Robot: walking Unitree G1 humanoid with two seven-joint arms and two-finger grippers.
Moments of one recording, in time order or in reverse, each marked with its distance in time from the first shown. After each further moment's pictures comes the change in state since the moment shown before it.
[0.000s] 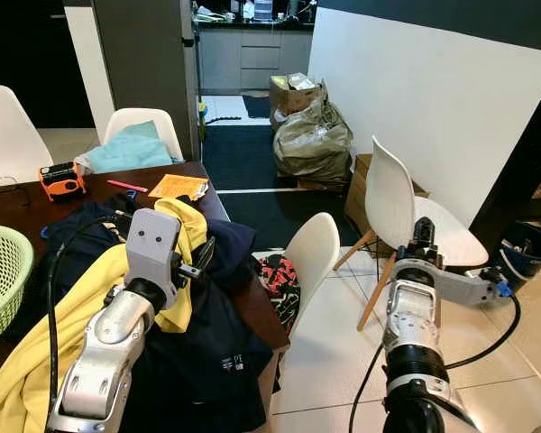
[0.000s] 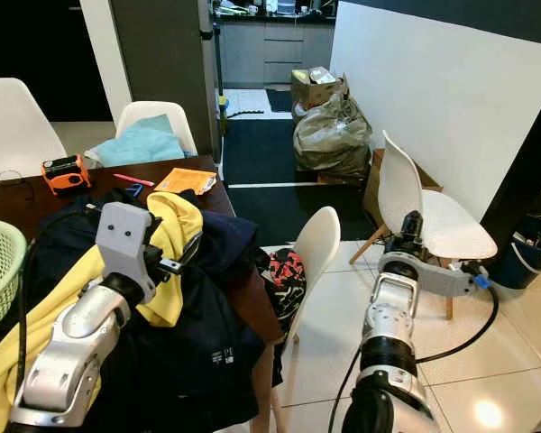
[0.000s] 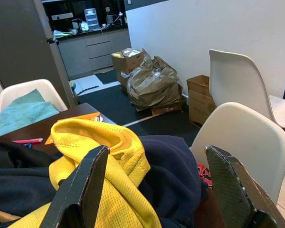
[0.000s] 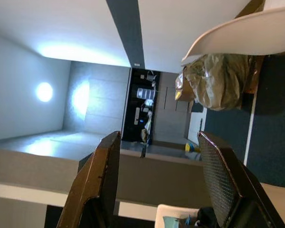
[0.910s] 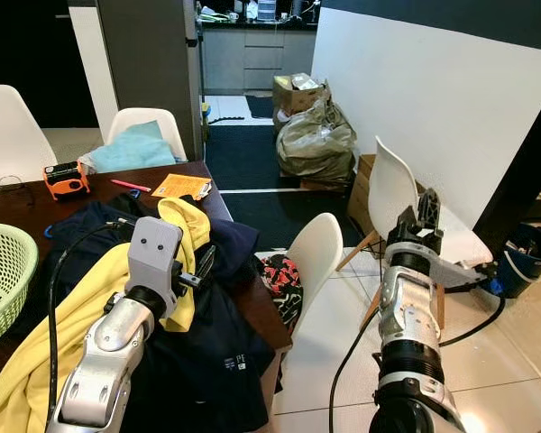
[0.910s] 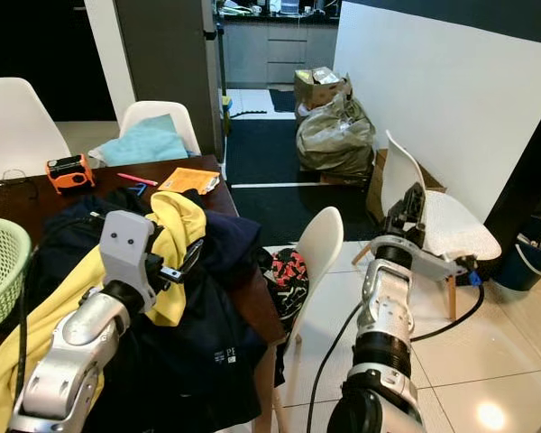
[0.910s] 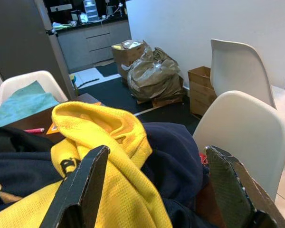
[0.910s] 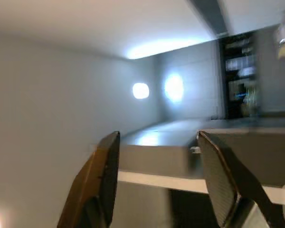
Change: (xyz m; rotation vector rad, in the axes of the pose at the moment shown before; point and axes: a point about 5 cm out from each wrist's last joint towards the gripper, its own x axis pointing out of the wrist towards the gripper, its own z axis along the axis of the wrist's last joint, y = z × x) left arm -0.004 -0.003 -0.006 0.007 0.026 -0.013; right arm -0.006 0.040 0.001 0.530 0.074 0.358
